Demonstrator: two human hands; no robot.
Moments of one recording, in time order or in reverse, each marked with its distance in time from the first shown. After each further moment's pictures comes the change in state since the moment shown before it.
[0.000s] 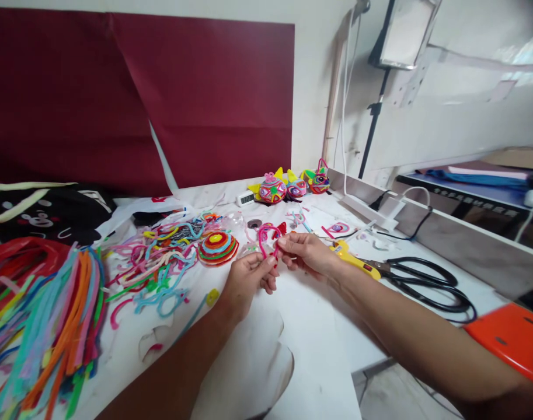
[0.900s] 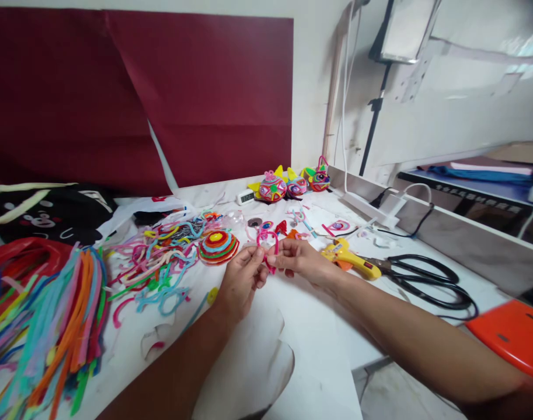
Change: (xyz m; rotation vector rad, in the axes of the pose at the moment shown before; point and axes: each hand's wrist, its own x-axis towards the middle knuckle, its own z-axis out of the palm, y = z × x) left_hand 0.000 0.002 0.001 -0.179 0.118 0.035; right_hand -0.004 0.012 0.010 -0.170 -0.031 -0.046
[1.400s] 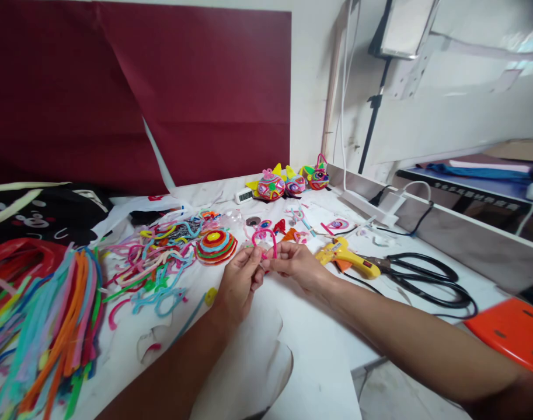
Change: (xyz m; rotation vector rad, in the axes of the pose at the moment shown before) left_hand 0.001 -0.006 -0.001 -0.046 0.032 0.012; right_hand -0.001 0.010 0.017 0.140 0.132 0.011
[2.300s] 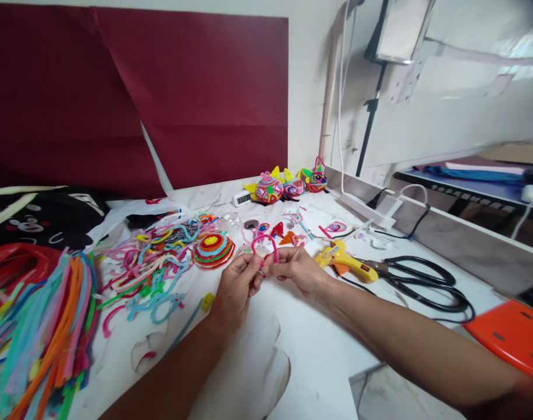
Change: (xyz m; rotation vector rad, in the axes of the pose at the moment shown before) left_hand -0.004 0.004 0.003 0.088 -0.012 -0.017; right_hand 0.001 -0.003 -0.005 -0.010 -0.036 0.011
